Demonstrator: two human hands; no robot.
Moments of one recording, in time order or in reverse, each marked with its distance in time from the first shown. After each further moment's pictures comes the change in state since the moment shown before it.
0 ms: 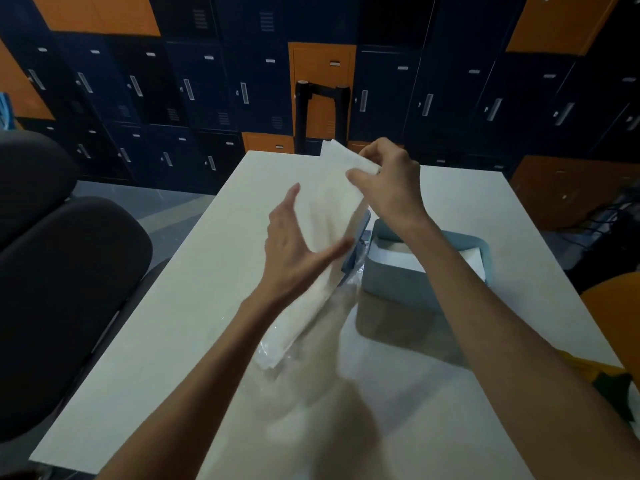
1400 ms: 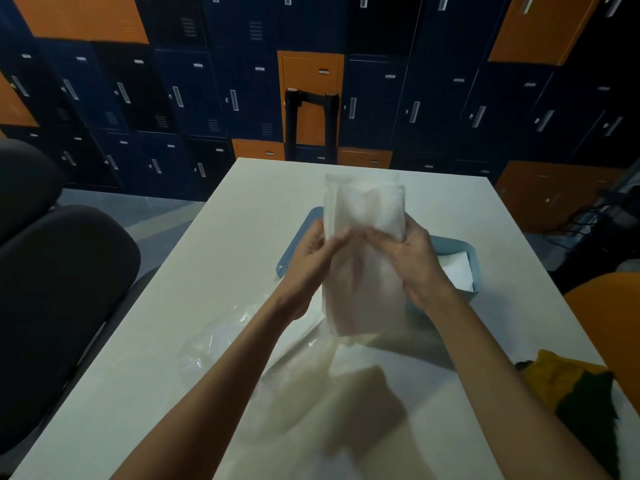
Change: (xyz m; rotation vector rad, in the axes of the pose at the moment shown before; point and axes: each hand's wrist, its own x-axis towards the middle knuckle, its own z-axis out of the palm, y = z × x) left_hand -0.004 0.022 0.021 -0.754 -0.335 -0.214; right_hand -0.067 0.044 -0.020 0.621 -0.134 0.388
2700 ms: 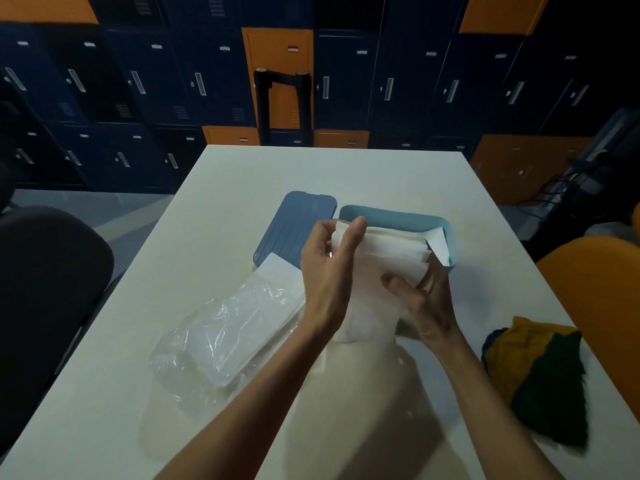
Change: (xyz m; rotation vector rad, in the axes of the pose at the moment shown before) left_hand -0.025 -0.010 0.071 -0.041 0.306 0.124; right_hand -0.065 0.045 -0.045 -0.127 0.169 -0.169
